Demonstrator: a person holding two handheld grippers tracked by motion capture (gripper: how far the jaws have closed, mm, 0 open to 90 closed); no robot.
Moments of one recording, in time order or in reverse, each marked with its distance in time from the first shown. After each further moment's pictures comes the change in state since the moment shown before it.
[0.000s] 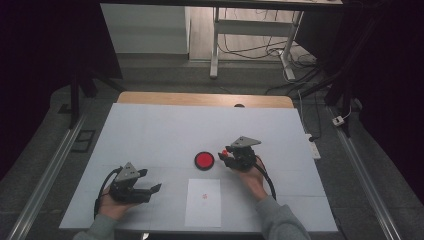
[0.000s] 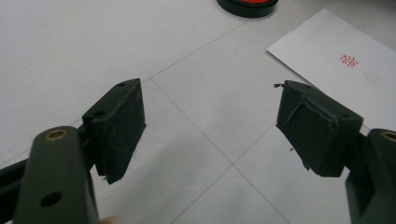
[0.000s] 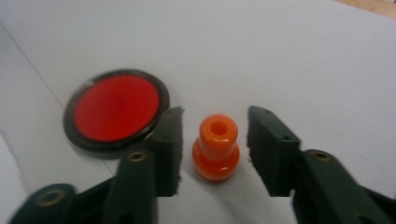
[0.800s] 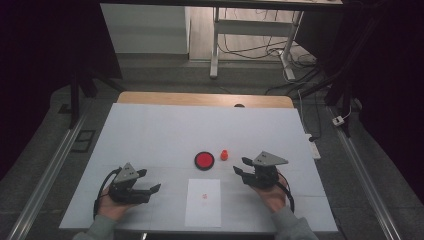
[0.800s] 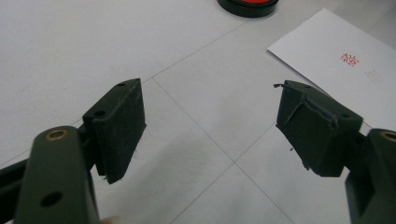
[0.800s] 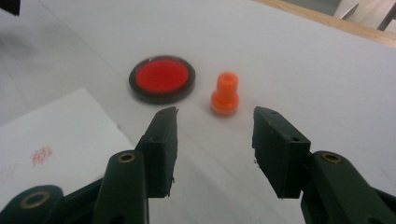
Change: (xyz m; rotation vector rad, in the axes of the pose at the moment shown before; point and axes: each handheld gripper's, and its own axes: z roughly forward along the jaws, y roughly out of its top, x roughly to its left) left arm 0.000 -0.003 -0.001 -0.008 0.005 0.008; right arm 0.013 -0.029 -0.088 -0.068 -0.006 -0.046
